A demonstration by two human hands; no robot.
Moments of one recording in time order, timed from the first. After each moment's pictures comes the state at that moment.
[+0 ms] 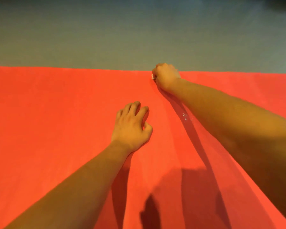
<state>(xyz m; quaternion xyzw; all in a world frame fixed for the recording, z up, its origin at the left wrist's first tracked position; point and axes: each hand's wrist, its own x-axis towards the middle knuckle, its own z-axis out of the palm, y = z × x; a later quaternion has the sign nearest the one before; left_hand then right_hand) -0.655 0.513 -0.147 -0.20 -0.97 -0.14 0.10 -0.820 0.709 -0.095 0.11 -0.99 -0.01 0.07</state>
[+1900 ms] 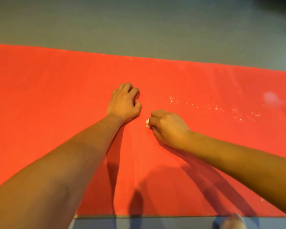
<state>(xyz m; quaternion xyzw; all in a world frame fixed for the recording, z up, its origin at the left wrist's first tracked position) -0.659 0.514 -0.146 -0.20 -0.96 -0.17 0.13 -0.542 0.703 -0.090 0.27 -0.96 0.07 0.03</state>
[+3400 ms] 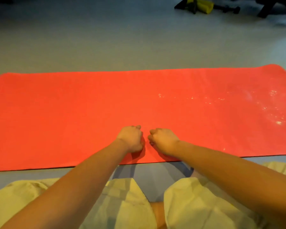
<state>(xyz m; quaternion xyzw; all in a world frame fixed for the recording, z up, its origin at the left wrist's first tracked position) -0.439 0.498 -0.065 -0.33 -0.94 0.08 -0.09 -0.394 0.676 -0.069 0.23 -0.97 0.00 -0.07</state>
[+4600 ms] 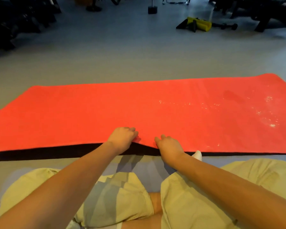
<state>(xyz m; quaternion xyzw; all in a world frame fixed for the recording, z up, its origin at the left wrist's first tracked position) -0.402 0.458 -0.004 -0.36 -0.92 0.12 -0.04 -0.325 0.672 -0.039 0.08 -1.00 -0.01 -0.05</state>
